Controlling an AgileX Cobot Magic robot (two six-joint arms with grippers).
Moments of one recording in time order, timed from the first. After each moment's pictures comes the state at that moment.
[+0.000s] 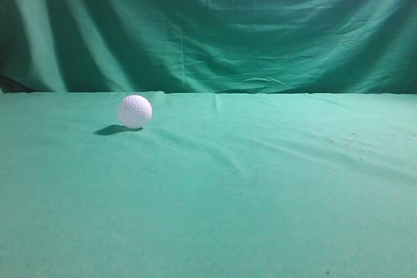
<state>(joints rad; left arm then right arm) -0.18 0.48 -0.48 -0.72 0.61 0.68 0.83 1.54 -1.96 -0.17 1.27 0.13</state>
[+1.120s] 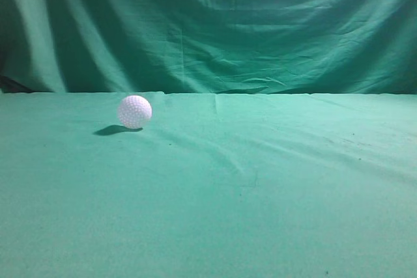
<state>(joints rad) -0.18 0.16 -0.48 -0.39 0.73 0.47 0.83 0.27 -0.71 -0.09 0.84 0.13</state>
